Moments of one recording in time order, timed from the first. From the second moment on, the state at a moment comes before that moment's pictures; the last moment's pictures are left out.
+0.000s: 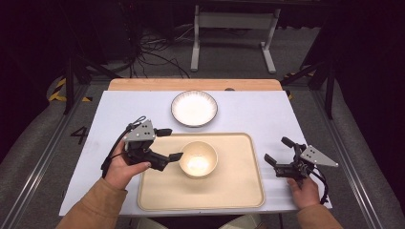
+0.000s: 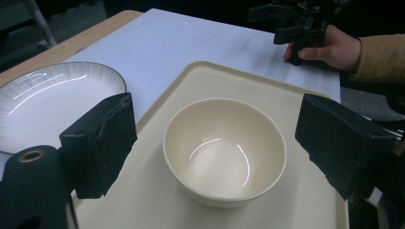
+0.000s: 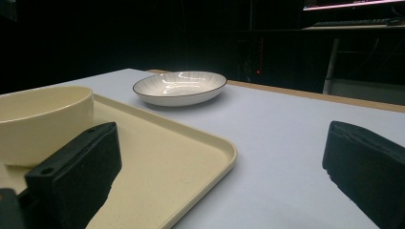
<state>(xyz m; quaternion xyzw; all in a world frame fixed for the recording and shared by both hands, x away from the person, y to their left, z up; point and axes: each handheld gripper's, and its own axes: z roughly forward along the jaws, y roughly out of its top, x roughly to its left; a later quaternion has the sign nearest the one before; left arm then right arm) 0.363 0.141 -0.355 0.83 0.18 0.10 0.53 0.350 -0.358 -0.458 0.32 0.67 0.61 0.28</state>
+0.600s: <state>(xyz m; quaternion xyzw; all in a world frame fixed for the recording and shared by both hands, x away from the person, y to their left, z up) 0.360 0.187 -0.370 0.80 0.23 0.14 0.54 0.349 -0.357 -0.458 0.32 0.67 0.61 0.28</state>
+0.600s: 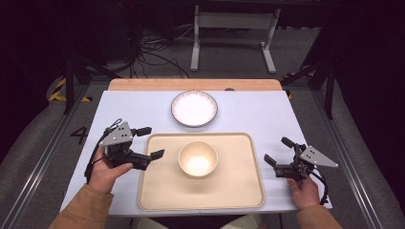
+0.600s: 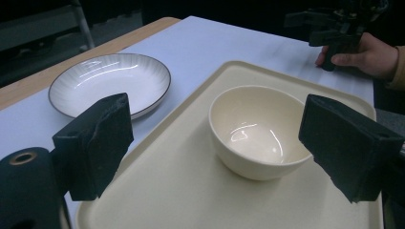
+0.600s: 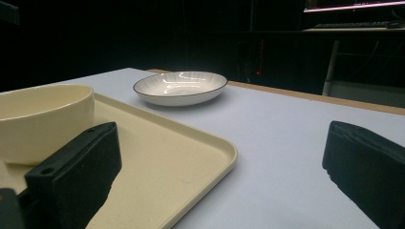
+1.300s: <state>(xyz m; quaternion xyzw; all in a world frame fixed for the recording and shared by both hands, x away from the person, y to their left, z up) 0.353 0.235 -0.402 0.76 0.28 0.14 0.57 0.348 -0.357 -0.458 0.31 0.67 0.61 0.28</state>
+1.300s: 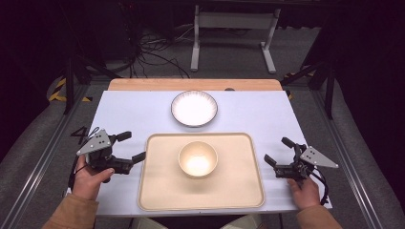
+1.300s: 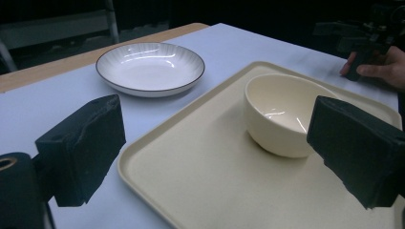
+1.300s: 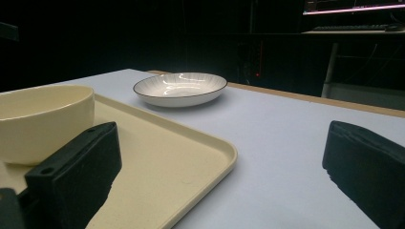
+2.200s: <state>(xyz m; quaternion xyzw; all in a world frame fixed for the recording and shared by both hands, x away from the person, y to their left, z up) 0.356 0.245 -0.455 0.73 0.29 0.16 0.60 0.347 -0.357 -0.459 0.31 0.67 0.61 0.29</state>
